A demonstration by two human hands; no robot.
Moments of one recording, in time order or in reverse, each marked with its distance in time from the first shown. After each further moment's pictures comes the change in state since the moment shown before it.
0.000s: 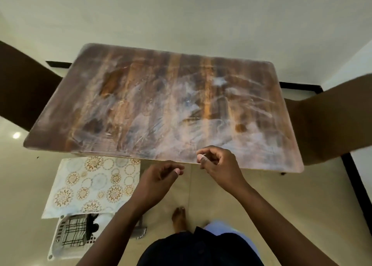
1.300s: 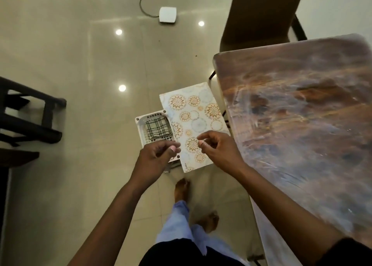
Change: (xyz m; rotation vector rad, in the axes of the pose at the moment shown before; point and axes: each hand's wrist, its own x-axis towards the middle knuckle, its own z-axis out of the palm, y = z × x) left_hand -0.118 -0.150 -0.085 -0.606 1.220 -0.513; right_hand 0.106 -0.087 0.337 -0.506 -1.169 -0.521
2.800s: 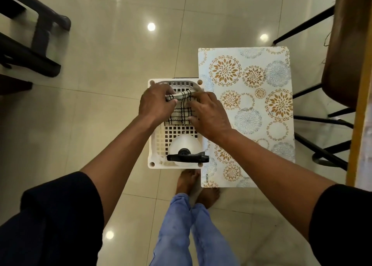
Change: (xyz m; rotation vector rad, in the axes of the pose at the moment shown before) left_hand 0.284 -0.197 -0.045 0.593 0.326 -0.206; right_hand 0.273 0.122 0.228 -0.669 -0.242 -0.521
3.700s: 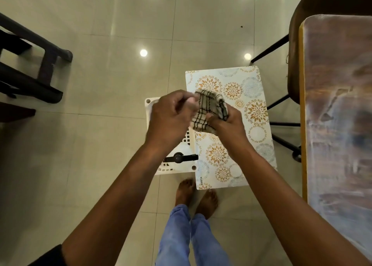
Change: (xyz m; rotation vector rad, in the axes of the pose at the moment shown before) left_hand -0.116 0.108 -0.069 -0.605 0.028 0.186; right_hand -0.074 -0.029 -0.119 1.106 0.248 0.498
